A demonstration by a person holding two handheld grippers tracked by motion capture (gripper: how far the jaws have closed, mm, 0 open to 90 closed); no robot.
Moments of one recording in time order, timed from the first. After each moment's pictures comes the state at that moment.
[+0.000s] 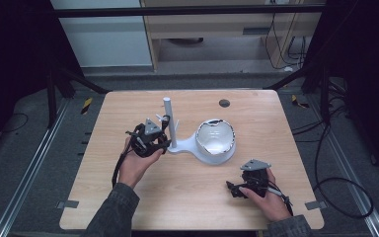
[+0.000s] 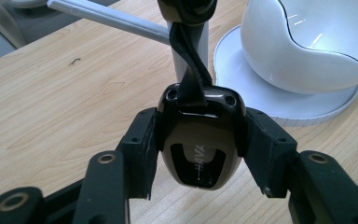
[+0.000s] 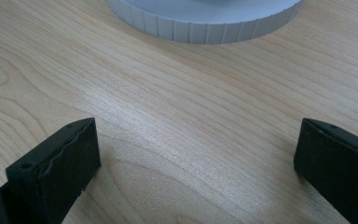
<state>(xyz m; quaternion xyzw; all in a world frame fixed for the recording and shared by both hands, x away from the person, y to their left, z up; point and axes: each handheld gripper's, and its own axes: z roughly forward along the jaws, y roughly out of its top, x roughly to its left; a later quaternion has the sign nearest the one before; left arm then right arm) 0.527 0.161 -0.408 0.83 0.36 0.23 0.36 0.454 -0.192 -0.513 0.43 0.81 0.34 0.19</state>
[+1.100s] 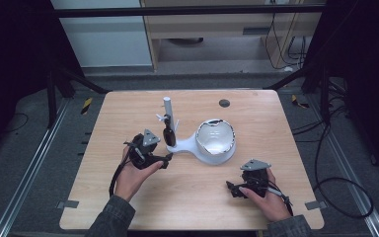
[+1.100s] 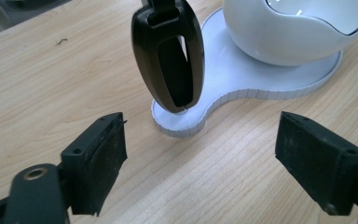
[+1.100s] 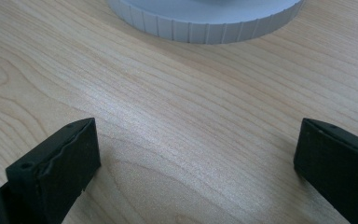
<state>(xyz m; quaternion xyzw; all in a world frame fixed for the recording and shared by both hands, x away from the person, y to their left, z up) 0.500 0.165 -0.421 0.83 0.37 0.22 0.36 0.454 -0.192 -0.513 0.43 0.81 0.34 0.19</state>
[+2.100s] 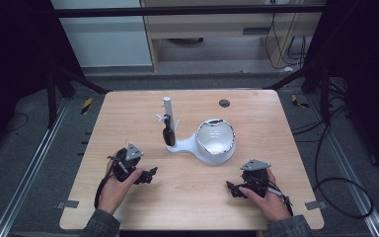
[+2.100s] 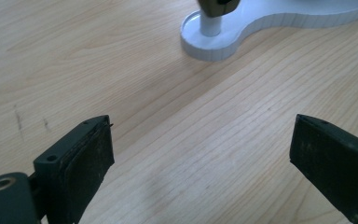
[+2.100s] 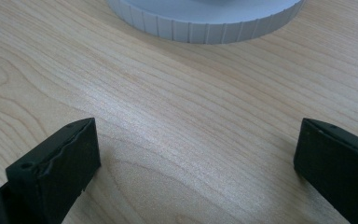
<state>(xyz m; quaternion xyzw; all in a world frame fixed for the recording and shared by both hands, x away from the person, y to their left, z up) 0.480 0.217 -0.458 0.83 0.39 0.21 0.34 0.454 -0.192 -0.513 0.43 0.81 0.34 0.19</state>
